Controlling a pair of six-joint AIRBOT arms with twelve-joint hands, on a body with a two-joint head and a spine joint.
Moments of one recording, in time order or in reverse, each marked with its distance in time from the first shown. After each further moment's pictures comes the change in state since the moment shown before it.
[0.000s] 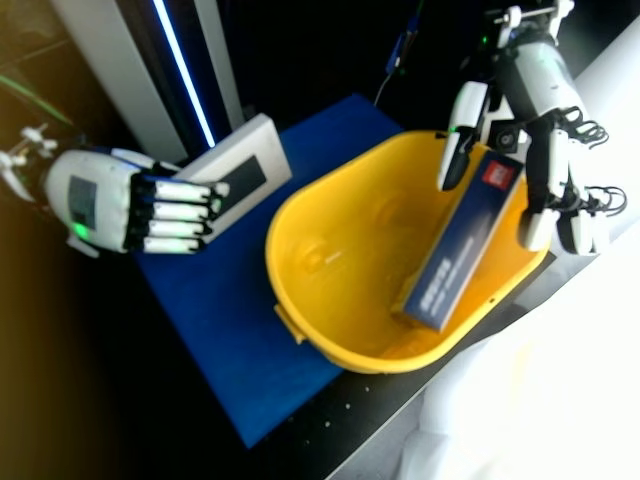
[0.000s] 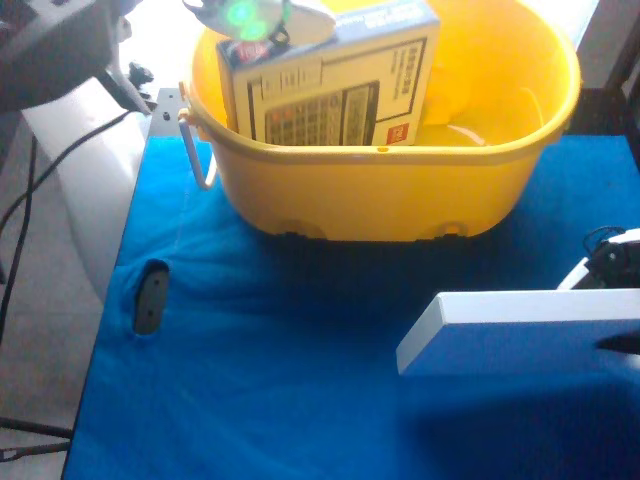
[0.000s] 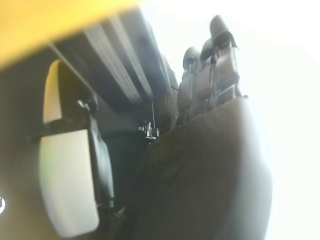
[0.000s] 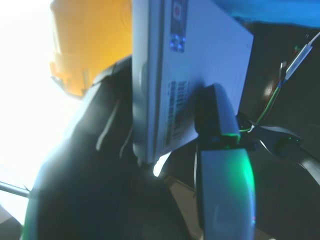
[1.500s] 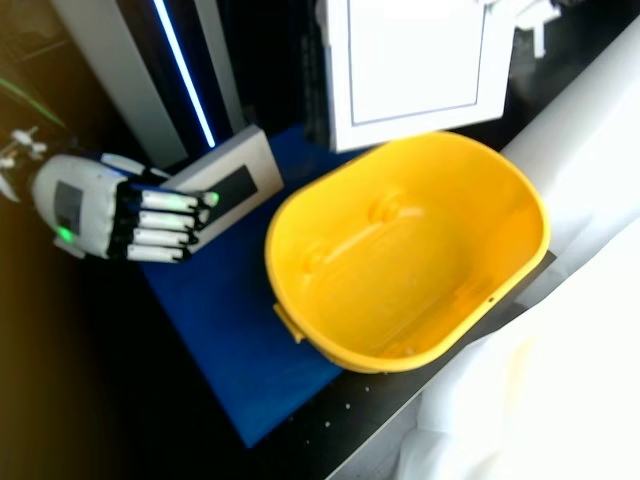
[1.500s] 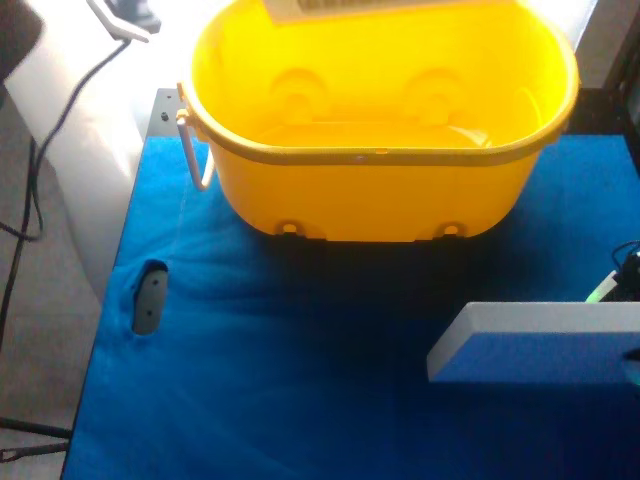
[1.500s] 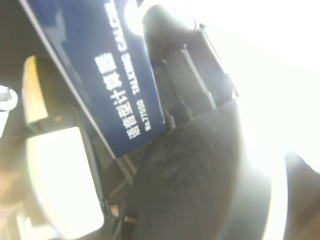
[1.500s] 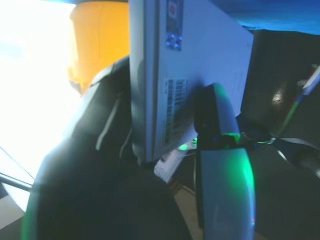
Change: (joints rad) left arm -0.029 0.140 -0.189 0.136 -0.364 -0.084; right arm -0.076 0.004 -0.009 0.069 -0.023 0.000
